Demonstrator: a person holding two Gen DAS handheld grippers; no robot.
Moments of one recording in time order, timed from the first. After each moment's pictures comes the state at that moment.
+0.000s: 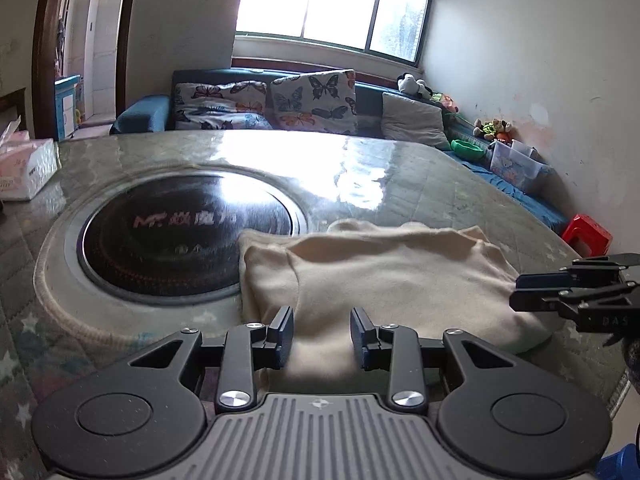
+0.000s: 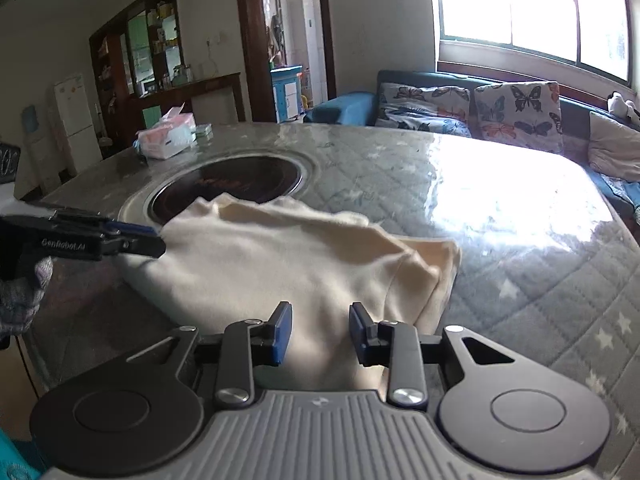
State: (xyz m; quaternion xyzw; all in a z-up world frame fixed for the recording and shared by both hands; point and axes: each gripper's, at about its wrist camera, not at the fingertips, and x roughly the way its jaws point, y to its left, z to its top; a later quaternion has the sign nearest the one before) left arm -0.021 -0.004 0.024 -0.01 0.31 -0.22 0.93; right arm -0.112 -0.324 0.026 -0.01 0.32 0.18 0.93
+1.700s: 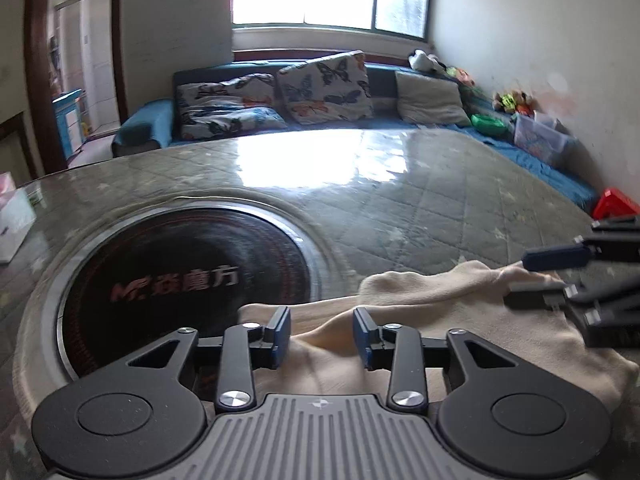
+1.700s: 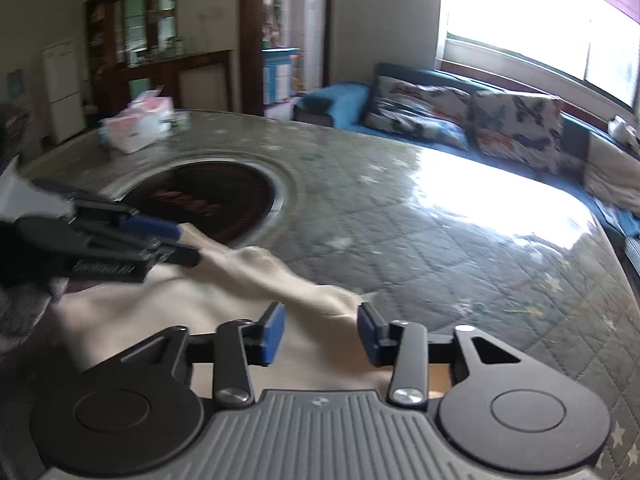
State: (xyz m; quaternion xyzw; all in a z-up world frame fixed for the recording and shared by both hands) left arm 0.062 -0.027 0.025 0.04 0.32 -0.18 0.93; right arm -0.036 -0.279 0.042 -0.08 0.33 0.17 0.92
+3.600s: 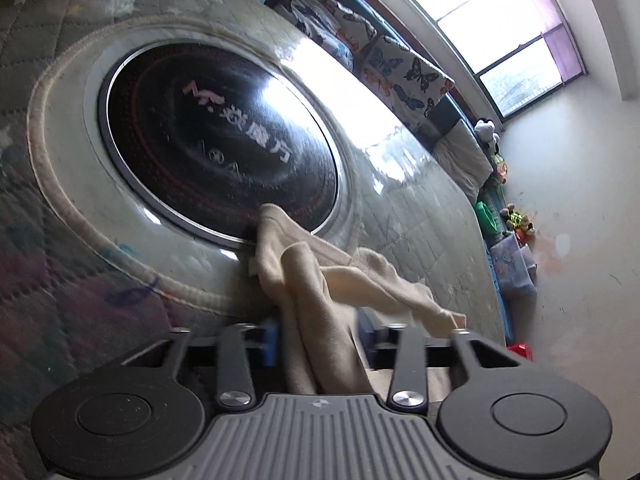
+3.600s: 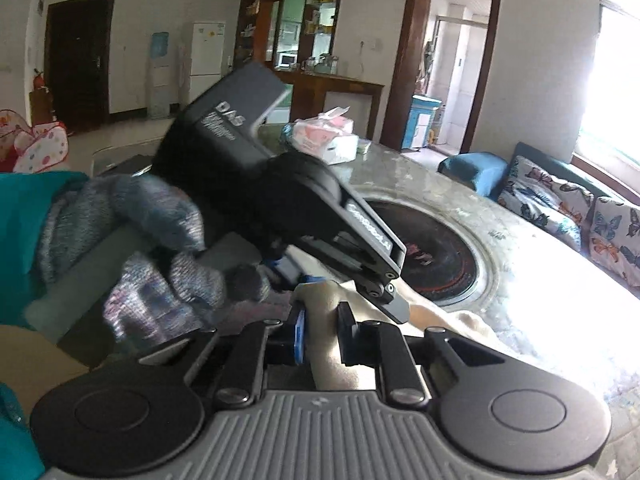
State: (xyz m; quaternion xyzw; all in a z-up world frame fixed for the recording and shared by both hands) left arm 0.042 0.046 0.005 -0.32 0.45 -0.15 0.82; right arm -0.122 -0.165 0.051 -0.17 0.25 0.35 0.88
